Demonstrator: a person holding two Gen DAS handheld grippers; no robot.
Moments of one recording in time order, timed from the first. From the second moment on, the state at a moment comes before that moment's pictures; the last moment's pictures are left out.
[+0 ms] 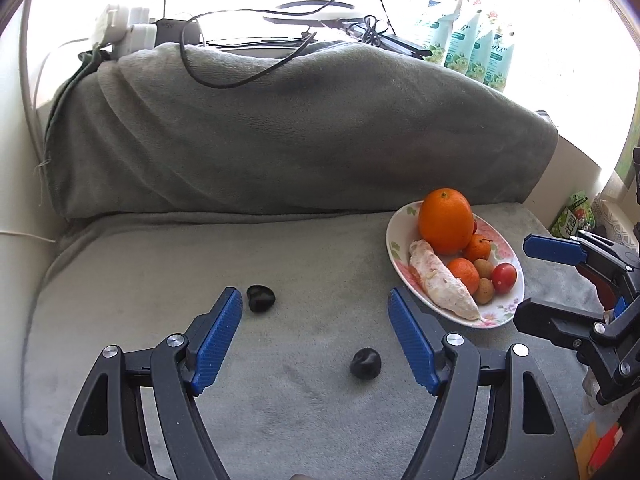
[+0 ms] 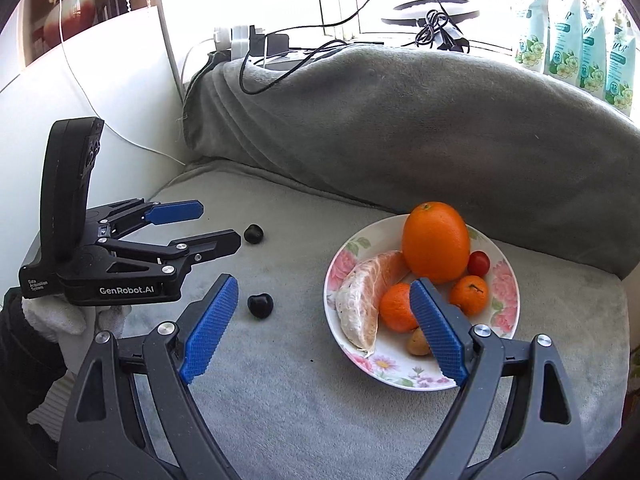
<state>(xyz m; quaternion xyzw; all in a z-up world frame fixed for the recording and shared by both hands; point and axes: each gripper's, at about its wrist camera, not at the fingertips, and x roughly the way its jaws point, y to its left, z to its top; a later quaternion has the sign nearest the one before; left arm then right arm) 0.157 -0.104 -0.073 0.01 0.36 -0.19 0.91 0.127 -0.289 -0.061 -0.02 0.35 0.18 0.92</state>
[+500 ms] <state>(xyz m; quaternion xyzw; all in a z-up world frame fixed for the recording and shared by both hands) 0.182 -0.070 -0.107 -0.03 0.41 -0.18 0.90 0.135 -0.239 -0.094 -0.05 0.39 0.24 0.89</state>
